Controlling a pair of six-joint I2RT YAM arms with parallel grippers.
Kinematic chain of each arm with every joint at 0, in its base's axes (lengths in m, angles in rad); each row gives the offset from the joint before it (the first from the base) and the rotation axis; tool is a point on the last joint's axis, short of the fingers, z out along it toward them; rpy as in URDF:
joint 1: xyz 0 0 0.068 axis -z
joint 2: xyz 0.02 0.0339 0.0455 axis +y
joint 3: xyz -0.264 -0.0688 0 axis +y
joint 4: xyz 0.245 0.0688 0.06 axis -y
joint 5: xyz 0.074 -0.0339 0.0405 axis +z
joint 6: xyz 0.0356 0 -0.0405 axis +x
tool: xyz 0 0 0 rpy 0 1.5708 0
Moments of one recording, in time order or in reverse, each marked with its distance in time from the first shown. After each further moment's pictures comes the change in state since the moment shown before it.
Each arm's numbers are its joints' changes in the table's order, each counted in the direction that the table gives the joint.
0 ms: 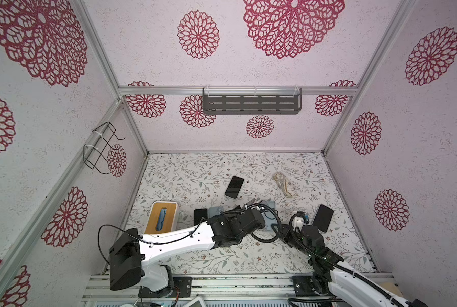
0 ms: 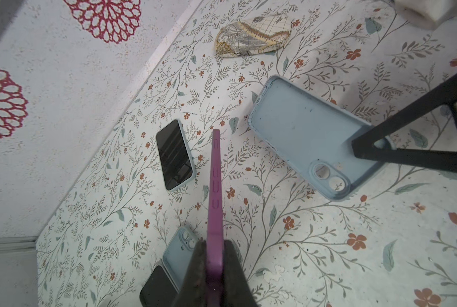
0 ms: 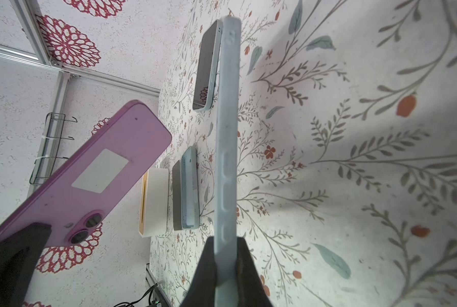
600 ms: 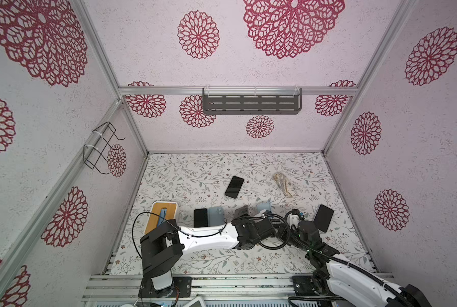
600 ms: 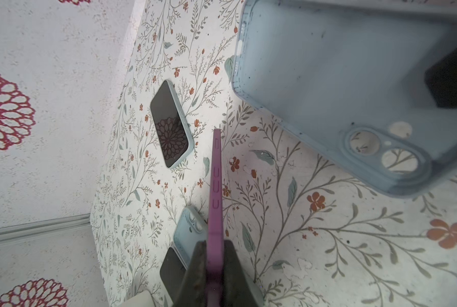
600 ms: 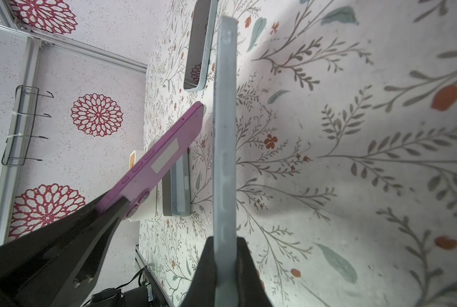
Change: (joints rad) left arm 0.027 0.257 -0.071 -0.108 0.146 0.007; right arm 0.010 0.167 -0.058 0.041 0.082 -0.060
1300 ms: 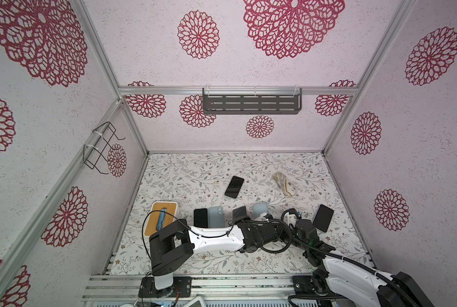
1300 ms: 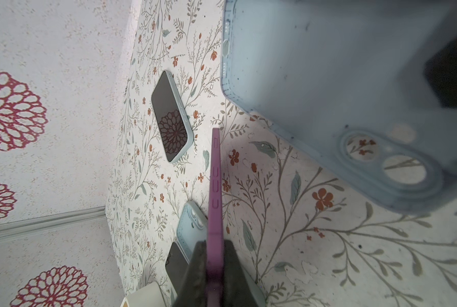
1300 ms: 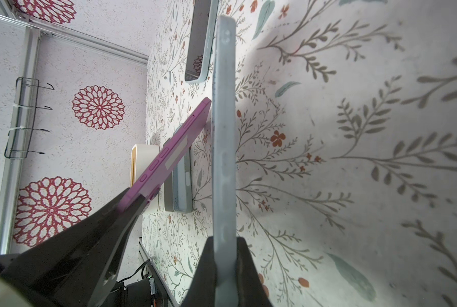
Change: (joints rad) left arm 0.028 0.072 -0.008 -0.014 0.059 -0.021; right arm 0.002 0.102 0.000 0.105 0.041 0.000
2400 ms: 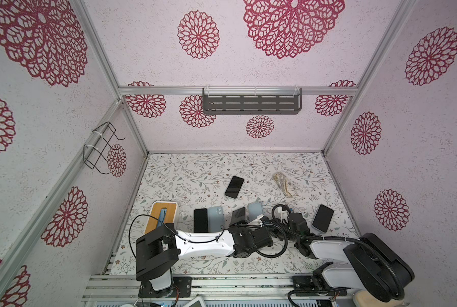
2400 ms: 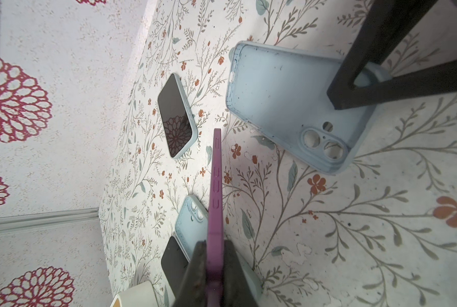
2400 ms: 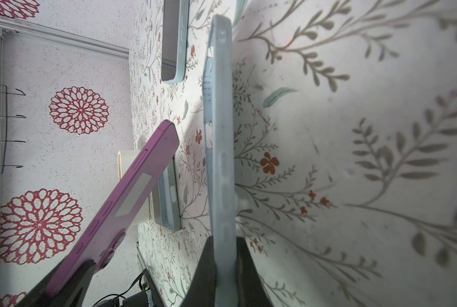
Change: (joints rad) left arm 0.024 -0.125 0.126 0.071 0.008 -0.022; right arm 0.016 0.432 -0.080 0.283 0.059 0.037
